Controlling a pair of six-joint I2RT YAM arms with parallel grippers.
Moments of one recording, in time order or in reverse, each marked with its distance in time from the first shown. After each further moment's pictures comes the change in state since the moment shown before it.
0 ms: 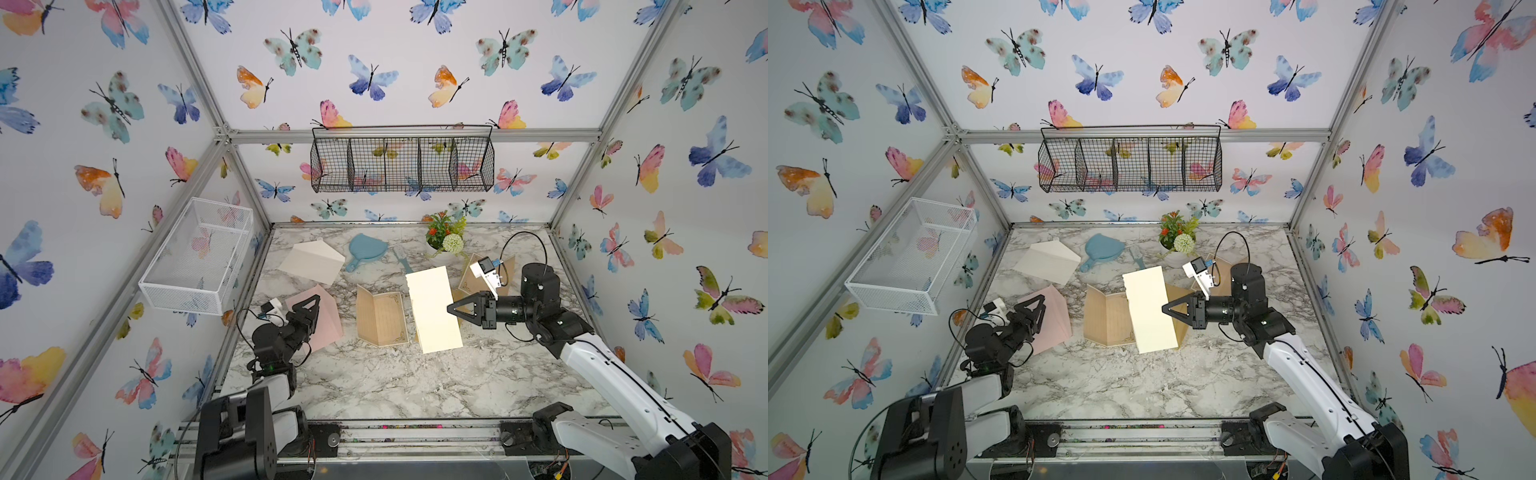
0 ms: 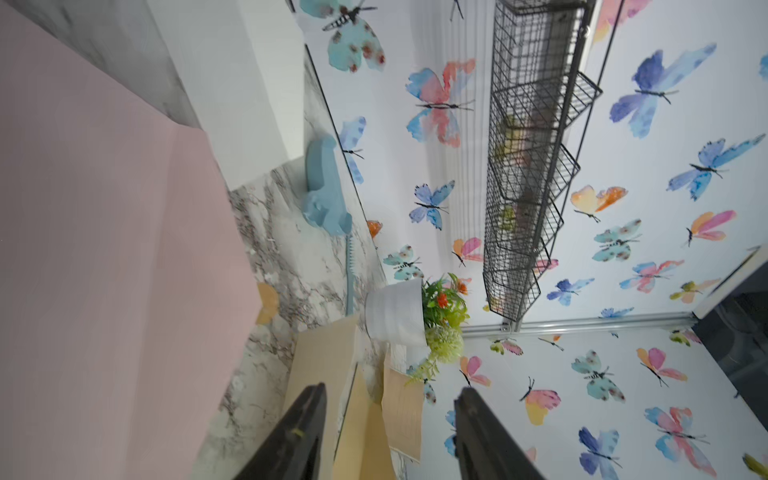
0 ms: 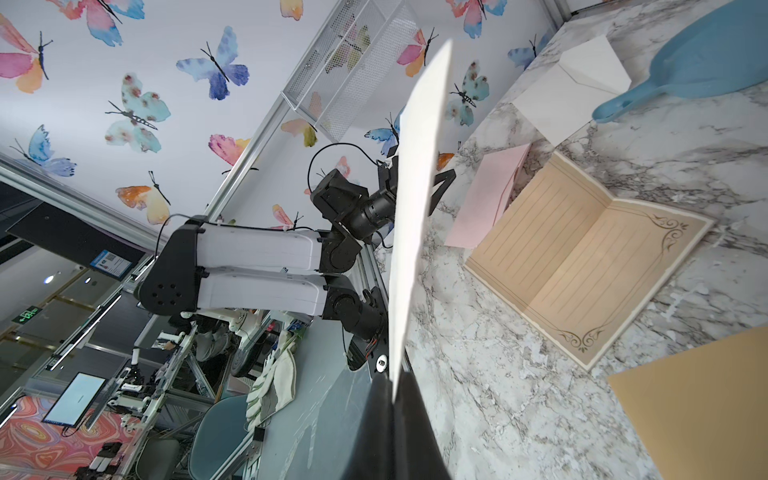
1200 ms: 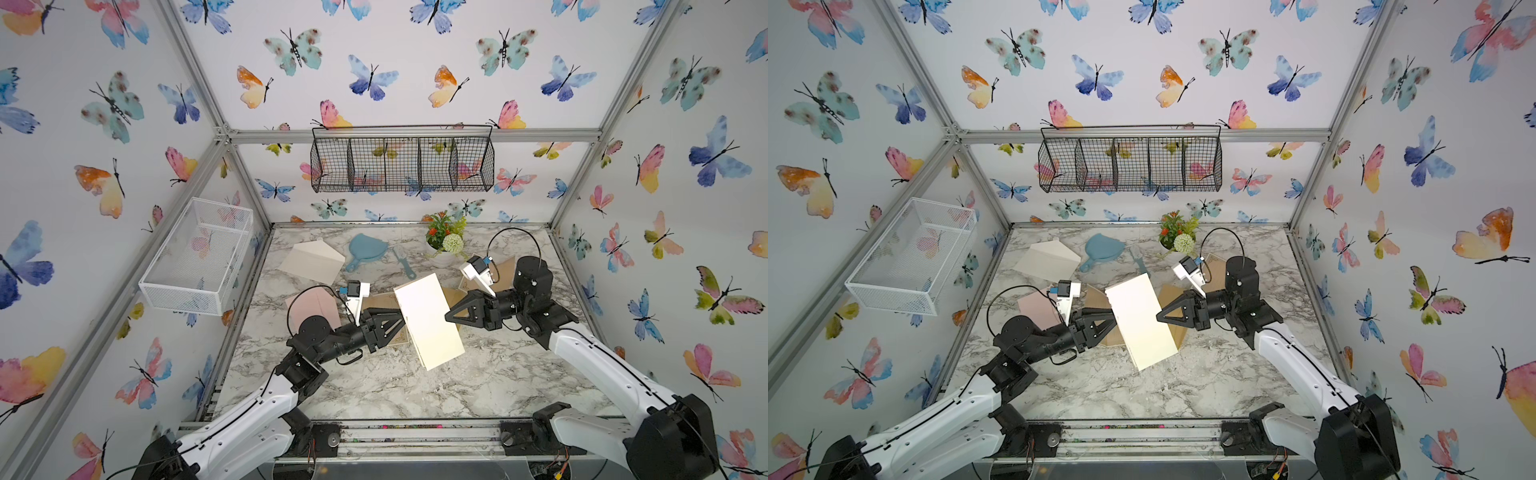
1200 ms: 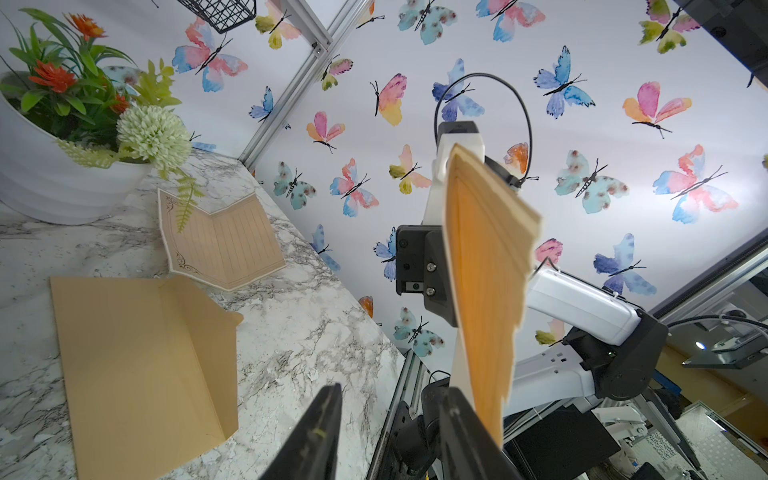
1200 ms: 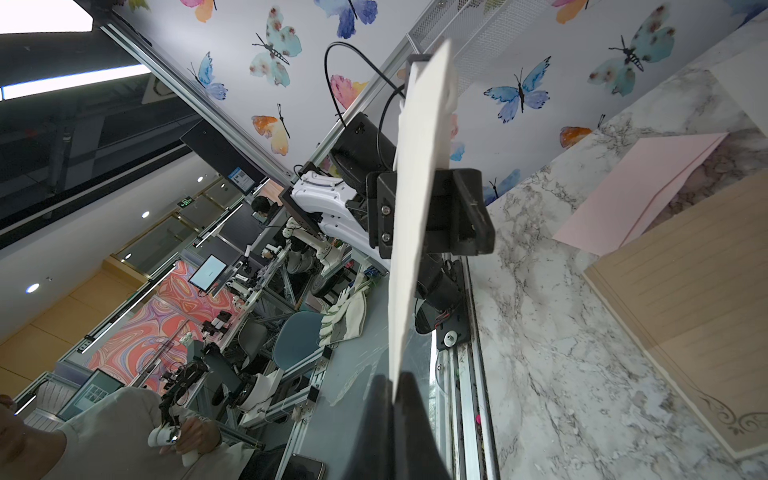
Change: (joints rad) left arm -0.838 -0.231 0.307 -0.343 -0.089 0.478; right arm 0.010 0.122 0.002 0.256 -0.344 0.068
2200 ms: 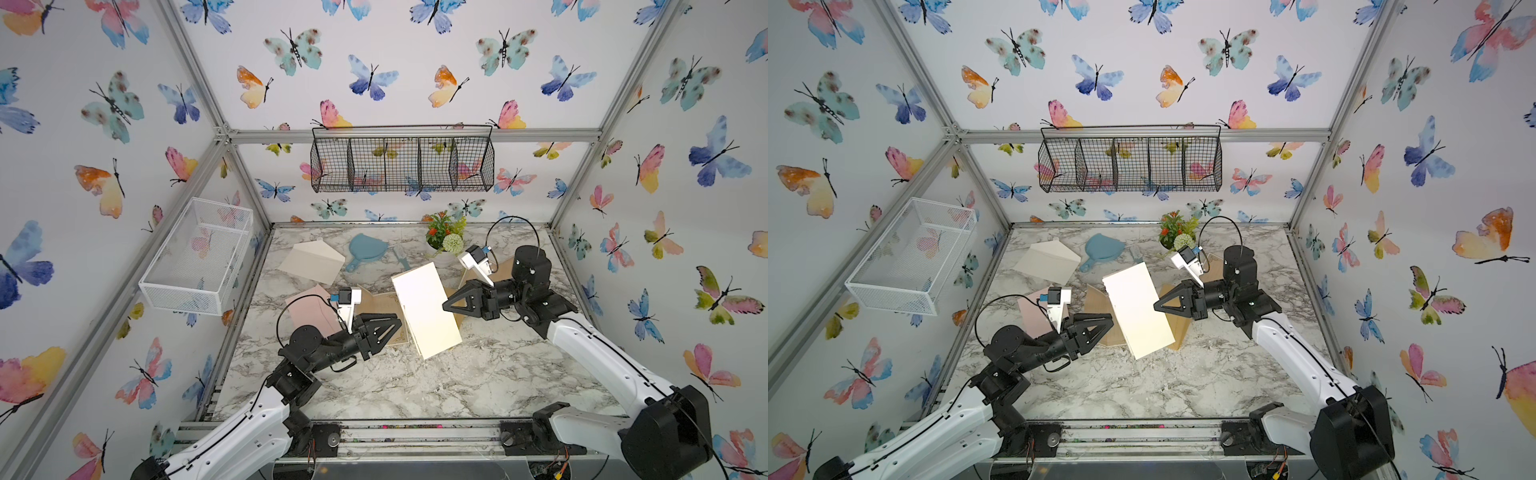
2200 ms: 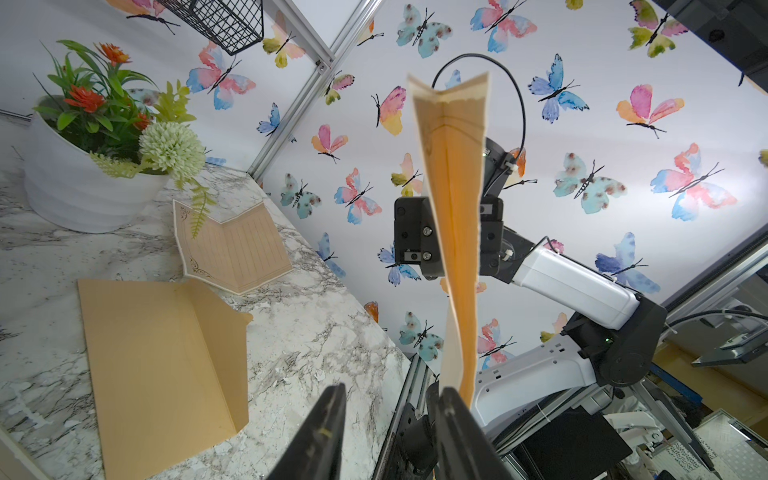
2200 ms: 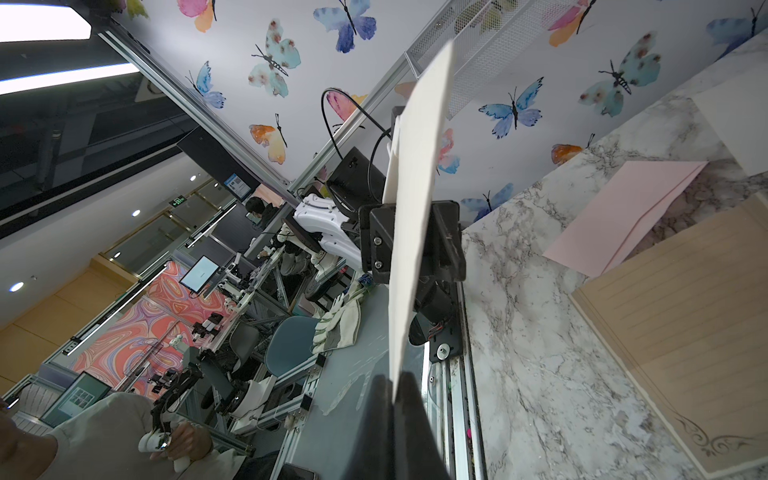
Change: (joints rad) left arm 0.000 -0.116 -0.052 -0.047 -0.018 0.018; right arm 0.000 0.045 0.106 -0.050 0.011 -0.022
